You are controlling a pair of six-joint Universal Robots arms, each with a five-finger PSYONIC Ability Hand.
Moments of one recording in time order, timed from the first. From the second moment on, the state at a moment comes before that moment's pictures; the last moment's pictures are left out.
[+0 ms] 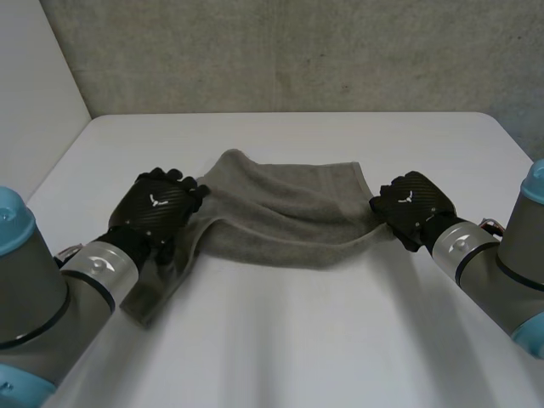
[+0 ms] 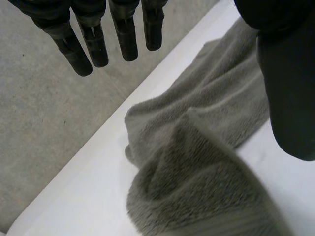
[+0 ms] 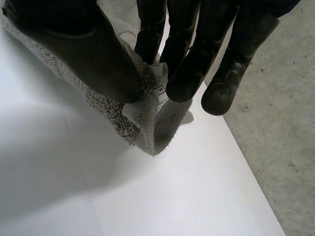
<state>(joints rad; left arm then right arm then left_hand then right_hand) 4.31 -1.74 -1.84 3.38 -1.42 3.63 1.85 -1.20 1.67 -0.18 1.27 2.35 0.32 0.31 0.29 0.31 0.27 1.32 1.29 1.34 1.34 1.15</state>
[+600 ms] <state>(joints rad) 4.07 -2.17 -1.63 3.62 -1.93 3.55 1.85 -1.20 1.70 -0.19 1.27 2.35 0.32 0.31 0.29 0.31 0.28 1.32 1.29 1.34 1.34 1.15</state>
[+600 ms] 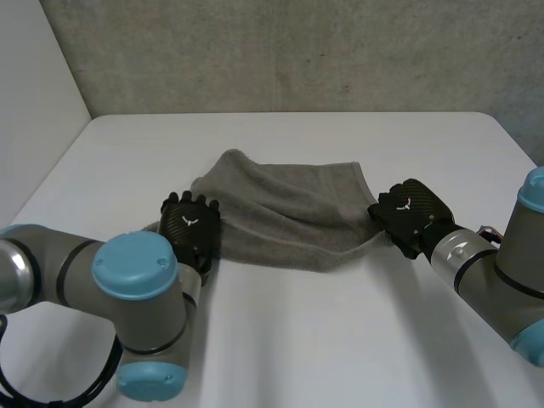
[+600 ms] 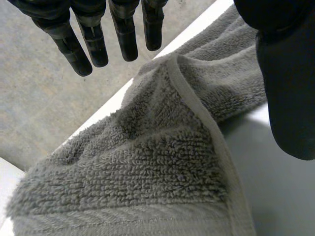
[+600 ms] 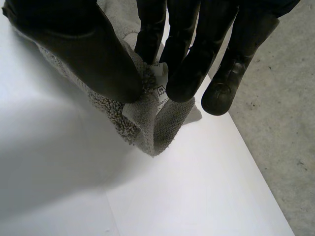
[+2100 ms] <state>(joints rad) 4.30 -1.54 -1.52 3.37 -1.76 3.75 1.79 -1.54 1.15 0.30 1.26 2.52 1.45 1.52 1.54 1.52 1.50 1.32 1.29 1.34 1.34 1.15</state>
